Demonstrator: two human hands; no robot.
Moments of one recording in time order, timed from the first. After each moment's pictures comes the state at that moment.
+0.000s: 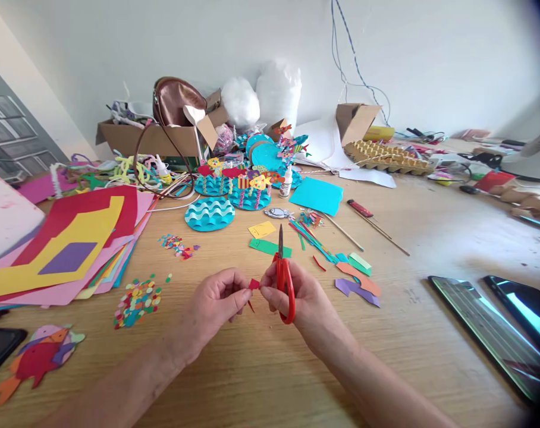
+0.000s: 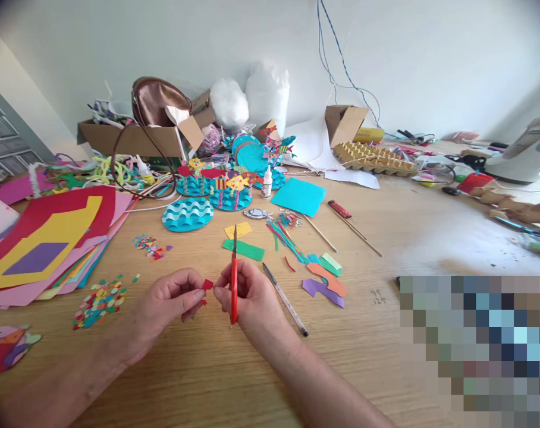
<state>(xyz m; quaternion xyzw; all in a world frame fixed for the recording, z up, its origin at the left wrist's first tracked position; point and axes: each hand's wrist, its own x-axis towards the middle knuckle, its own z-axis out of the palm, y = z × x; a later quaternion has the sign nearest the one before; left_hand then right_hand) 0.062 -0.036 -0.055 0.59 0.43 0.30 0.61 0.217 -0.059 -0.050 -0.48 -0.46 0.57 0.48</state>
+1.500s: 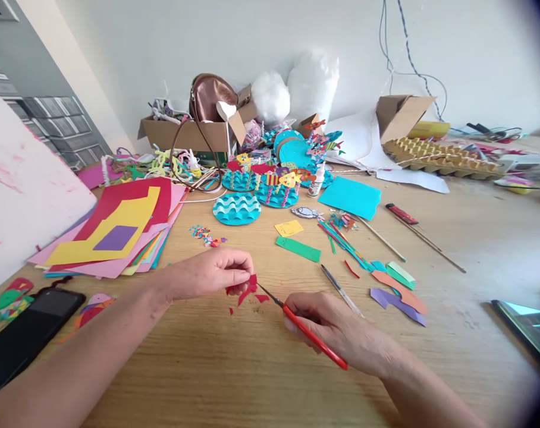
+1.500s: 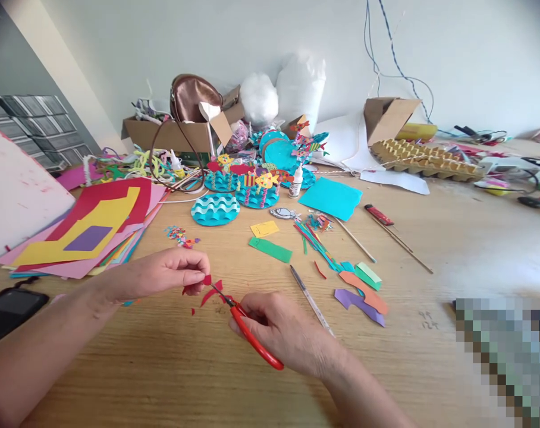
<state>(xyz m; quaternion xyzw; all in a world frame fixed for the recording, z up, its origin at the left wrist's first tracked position) 0.015 0.002 -0.013 0.72 0.40 0.08 0.56 0.232 -0.060 -0.042 -0.47 -0.74 0.46 0.12</state>
